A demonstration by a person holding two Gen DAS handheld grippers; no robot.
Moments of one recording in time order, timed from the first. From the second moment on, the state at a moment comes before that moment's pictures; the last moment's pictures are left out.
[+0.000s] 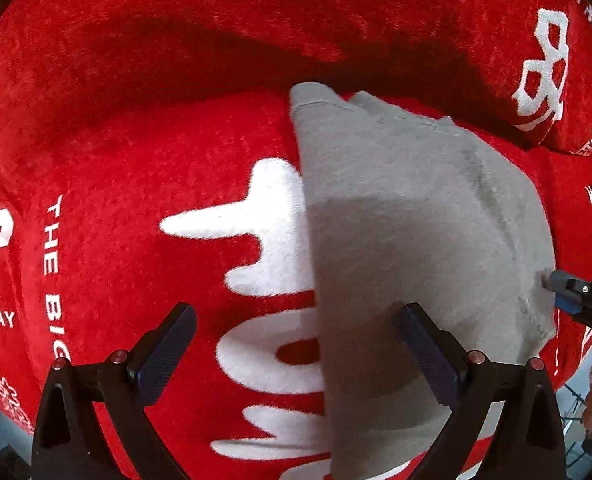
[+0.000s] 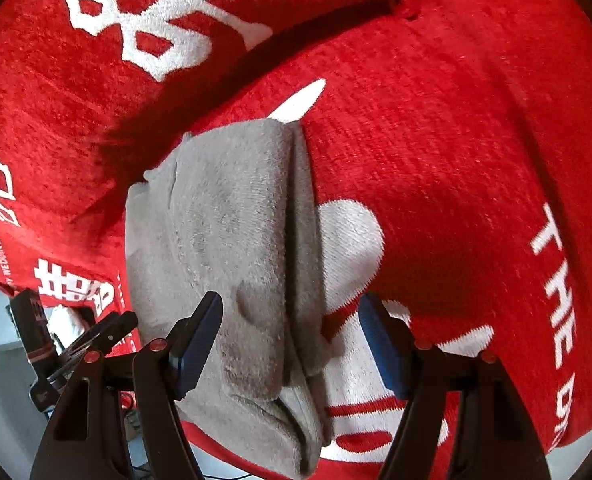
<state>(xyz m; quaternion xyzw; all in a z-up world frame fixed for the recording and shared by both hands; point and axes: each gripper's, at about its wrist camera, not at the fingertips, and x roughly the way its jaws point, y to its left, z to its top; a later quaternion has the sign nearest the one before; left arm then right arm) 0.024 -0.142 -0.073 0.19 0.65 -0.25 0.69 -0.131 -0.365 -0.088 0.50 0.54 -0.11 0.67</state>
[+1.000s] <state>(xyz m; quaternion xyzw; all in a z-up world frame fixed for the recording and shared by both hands) 0.028 -0.182 -0.125 0.08 0.71 -0.35 0.61 -0.079 -0.353 -0.124 0.55 0.51 0.06 0.65</state>
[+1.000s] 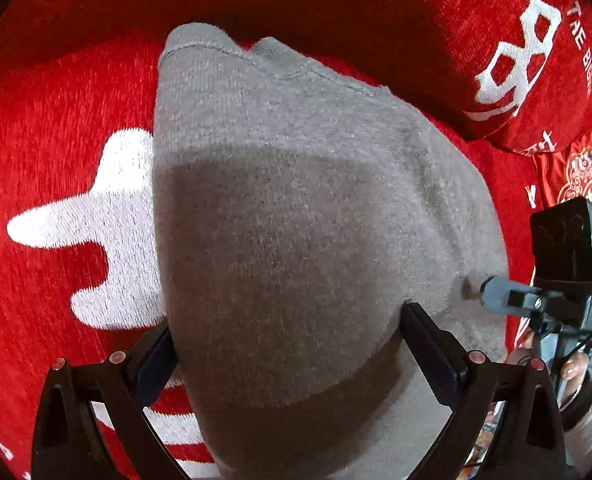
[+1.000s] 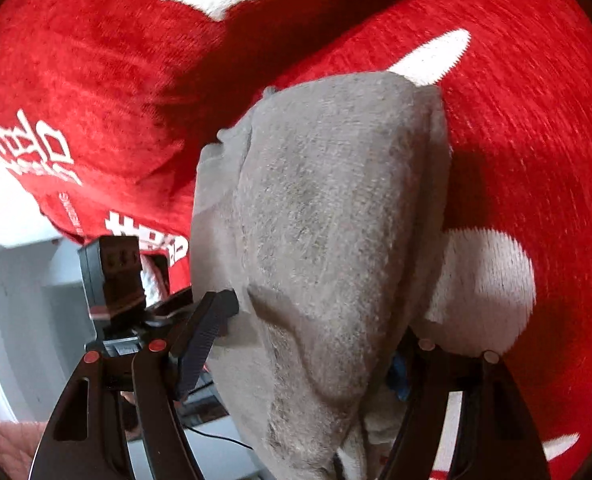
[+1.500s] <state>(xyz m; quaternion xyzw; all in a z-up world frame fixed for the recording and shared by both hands) 0.027 -0.147 -0.068 0.04 0.67 -0.38 0.63 -0.082 -0.319 -0.076 0.62 0.46 0.08 0.63</state>
